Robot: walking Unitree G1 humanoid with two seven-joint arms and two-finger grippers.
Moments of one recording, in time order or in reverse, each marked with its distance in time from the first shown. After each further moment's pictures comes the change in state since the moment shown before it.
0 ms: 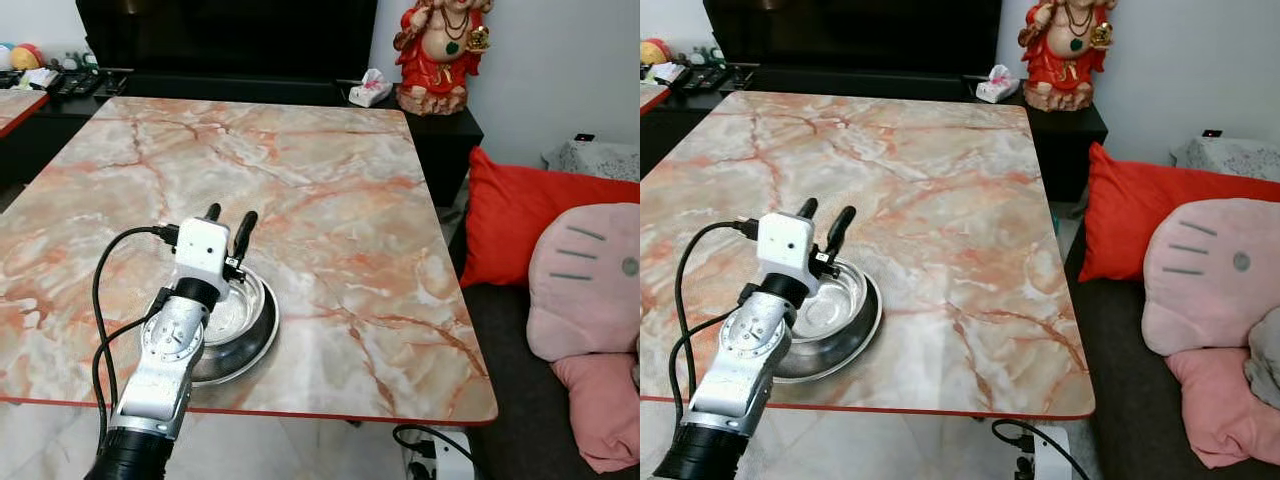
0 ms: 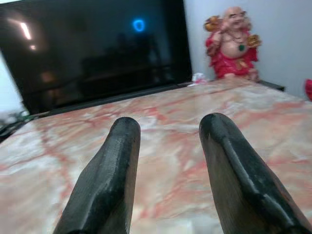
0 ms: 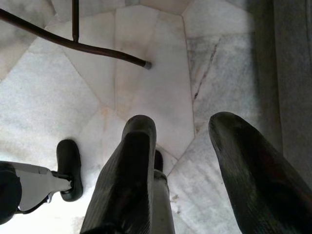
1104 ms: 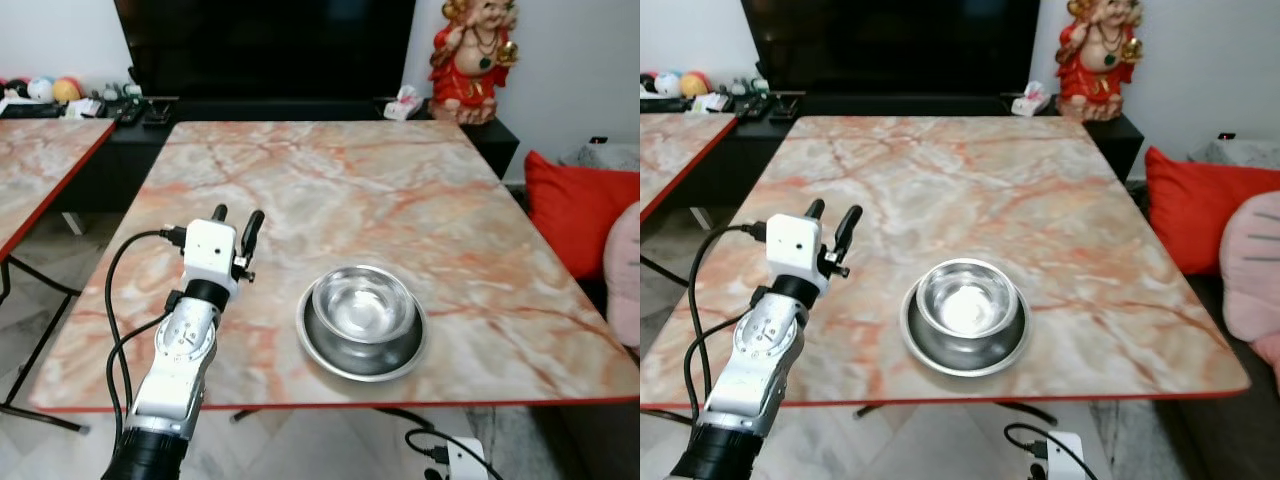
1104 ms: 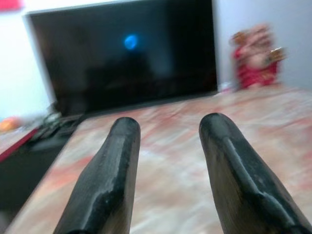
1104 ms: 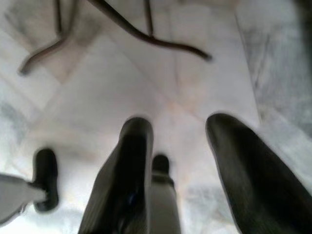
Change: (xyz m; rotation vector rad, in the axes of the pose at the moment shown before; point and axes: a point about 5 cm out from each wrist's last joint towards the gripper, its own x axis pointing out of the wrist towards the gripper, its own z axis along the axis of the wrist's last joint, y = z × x) left arm 0.000 -0.006 0.001 -0.034 -0.013 0.031; right arm -0.001 -0.004 -0.002 0.009 0.000 -0.018
